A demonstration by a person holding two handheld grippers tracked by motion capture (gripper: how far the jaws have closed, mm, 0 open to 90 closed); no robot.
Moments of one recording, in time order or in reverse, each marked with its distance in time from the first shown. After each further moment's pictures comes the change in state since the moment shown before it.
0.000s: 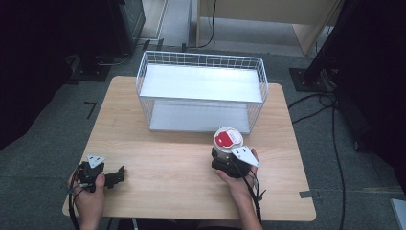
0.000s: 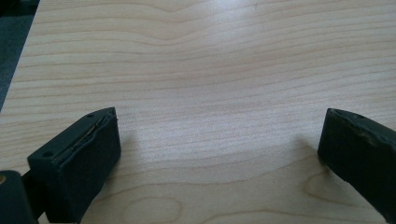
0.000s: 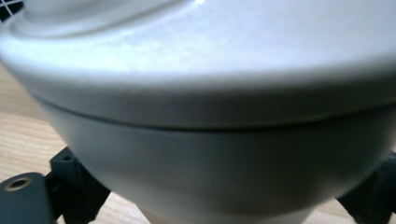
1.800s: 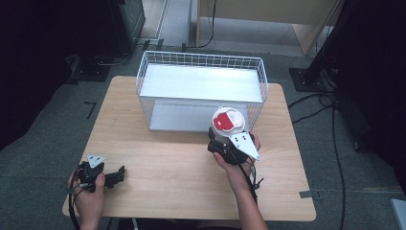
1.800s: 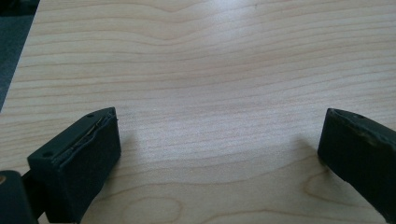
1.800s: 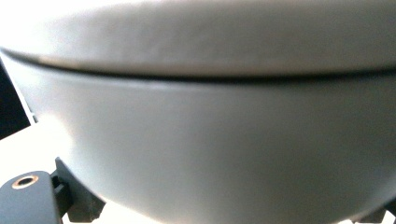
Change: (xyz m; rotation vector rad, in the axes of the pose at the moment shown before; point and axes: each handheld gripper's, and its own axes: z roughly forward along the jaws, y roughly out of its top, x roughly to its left) left arm 0.000 0.000 0.000 0.000 0.000 -0.002; right arm 0.023 0.068 -0.009 -0.253 -0.011 -0.058
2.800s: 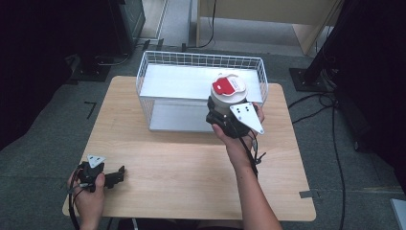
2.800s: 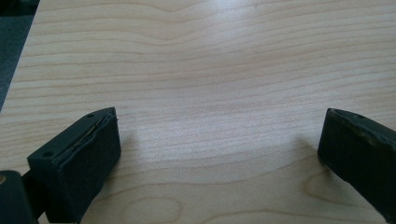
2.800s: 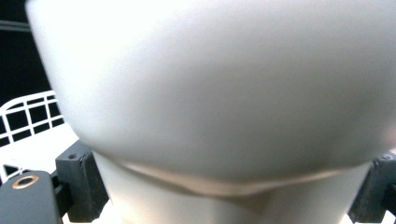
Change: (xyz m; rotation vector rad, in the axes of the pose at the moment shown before) left arm 0.000 0.000 0.000 -0.001 0.001 0.002; right arm 0.003 0.084 0.028 -0.143 -0.014 -0.032
